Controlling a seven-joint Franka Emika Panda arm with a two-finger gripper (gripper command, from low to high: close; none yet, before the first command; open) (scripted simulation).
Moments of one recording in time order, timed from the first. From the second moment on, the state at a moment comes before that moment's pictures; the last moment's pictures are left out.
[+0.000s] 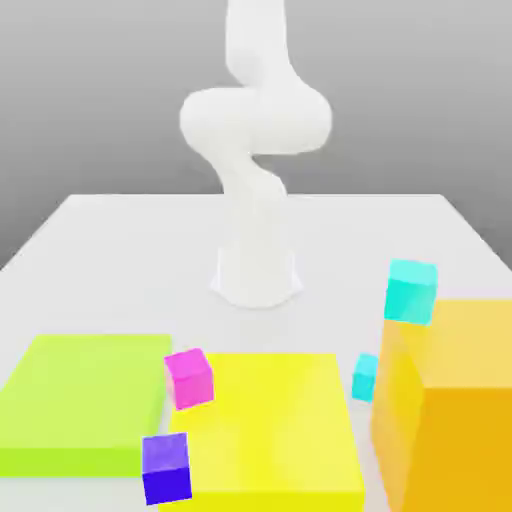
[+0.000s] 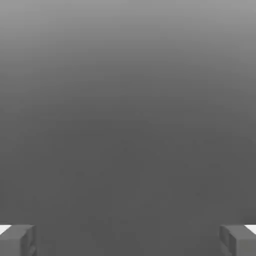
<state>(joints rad) 0.06 -0.74 0.03 -2.32 0.01 2.26 0.73</state>
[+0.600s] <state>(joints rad) 0.51 -0.16 0.23 -2.66 0.34 2.24 0.47</state>
